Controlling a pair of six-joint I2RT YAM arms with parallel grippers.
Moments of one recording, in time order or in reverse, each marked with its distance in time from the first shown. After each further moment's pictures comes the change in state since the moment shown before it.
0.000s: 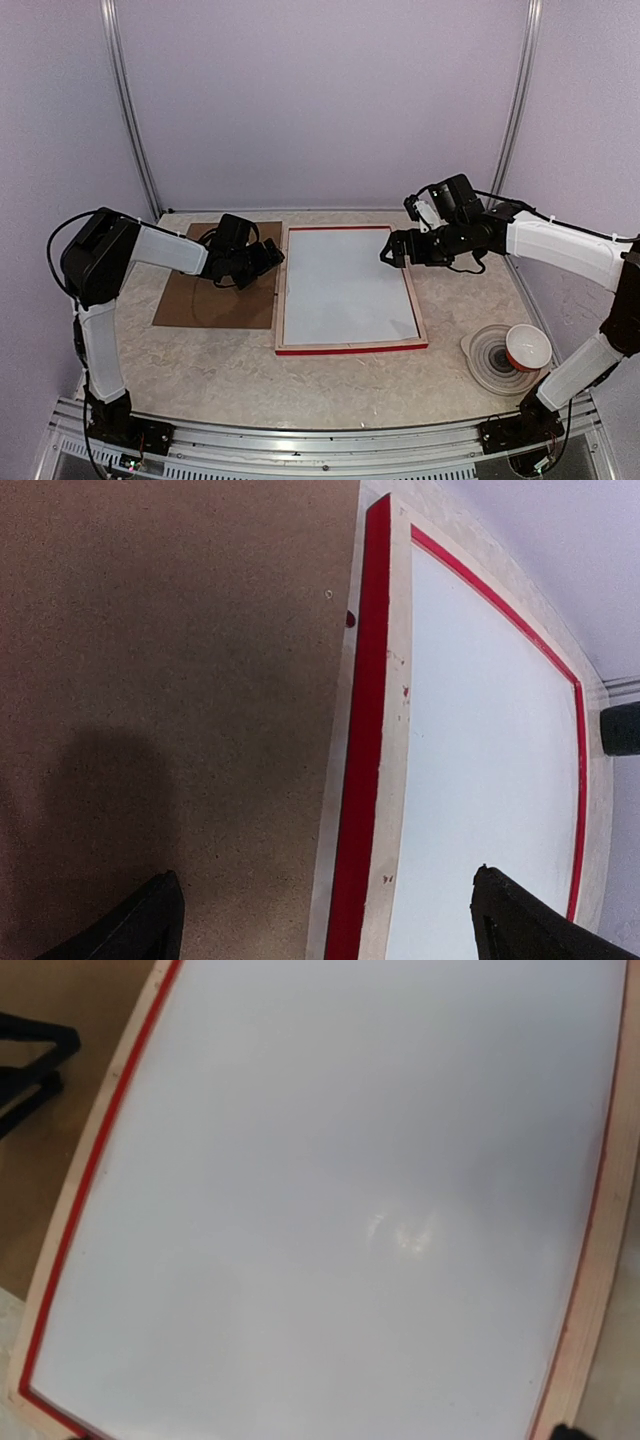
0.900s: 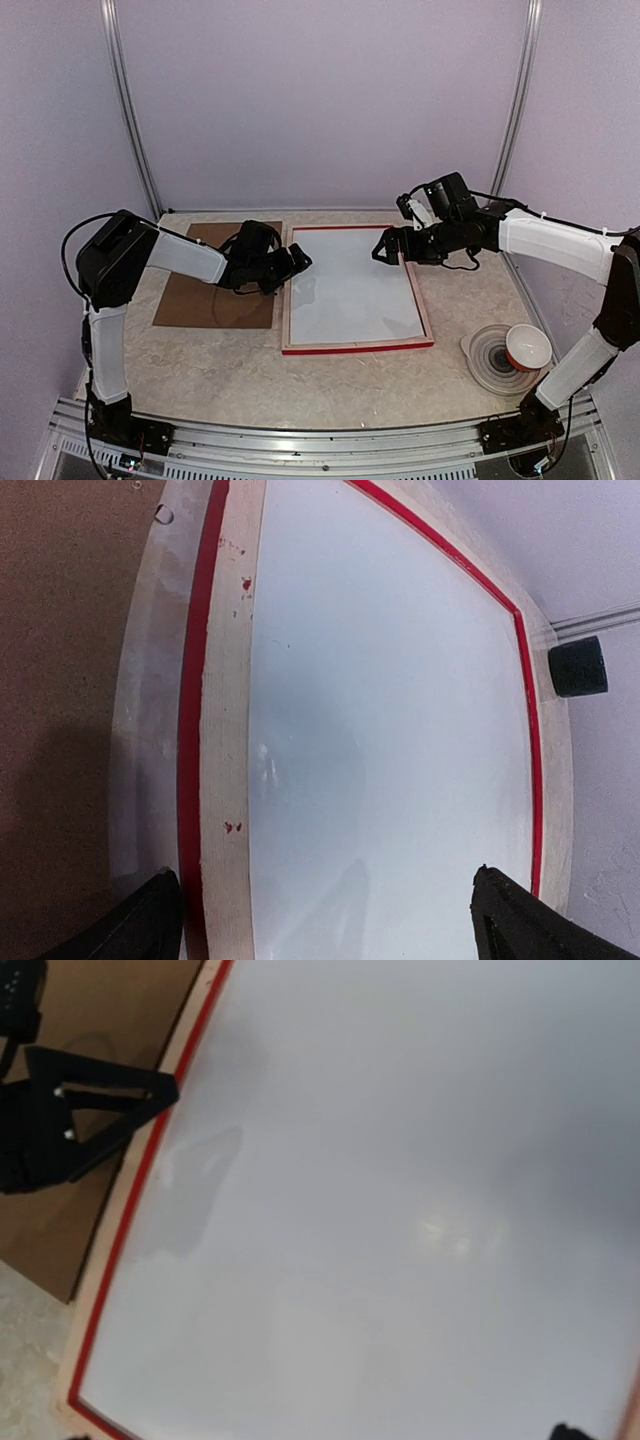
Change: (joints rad) left arm -0.113 0.072 0.036 0.101 0.066 -0.042; right arm -0.006 0.042 0.019 0.033 -0.073 0.007
